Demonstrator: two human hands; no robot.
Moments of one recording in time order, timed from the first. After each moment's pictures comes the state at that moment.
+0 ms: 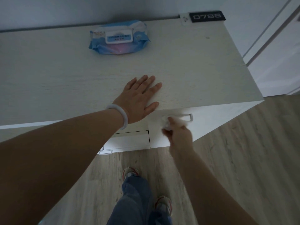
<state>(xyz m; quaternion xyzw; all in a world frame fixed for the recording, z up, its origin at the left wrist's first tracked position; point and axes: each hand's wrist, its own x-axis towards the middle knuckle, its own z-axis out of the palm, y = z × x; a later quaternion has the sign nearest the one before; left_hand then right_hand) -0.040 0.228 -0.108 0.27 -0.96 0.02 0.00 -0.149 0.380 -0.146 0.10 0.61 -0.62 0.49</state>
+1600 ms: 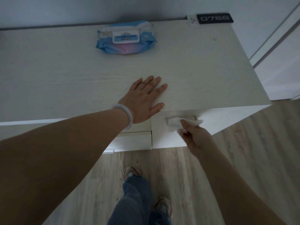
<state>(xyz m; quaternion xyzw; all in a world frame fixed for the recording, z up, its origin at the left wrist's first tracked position) -0.040 0.228 -0.108 0.27 -0.96 0.03 0.01 -0.204 0.394 -0.158 0.07 0.50 -0.64 0.58</state>
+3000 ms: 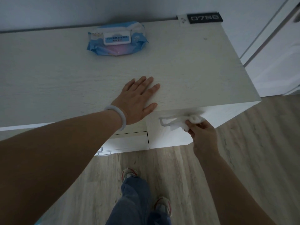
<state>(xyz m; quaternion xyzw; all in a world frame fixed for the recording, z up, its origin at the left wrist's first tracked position) -0.040 0.229 -0.107 0.27 -0.96 0.02 0.00 -0.208 0.413 -0.149 -0.05 0.64 -0.66 0.40</state>
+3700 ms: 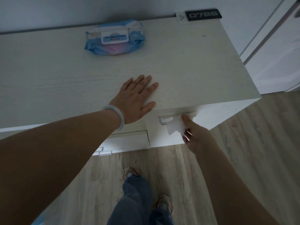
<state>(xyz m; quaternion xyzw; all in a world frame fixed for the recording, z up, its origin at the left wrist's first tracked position) -0.040 0.228 -0.107 0.27 -0.96 0.02 0.00 -0.211 0.400 -0.151 0.14 0.62 -0.57 0.52</state>
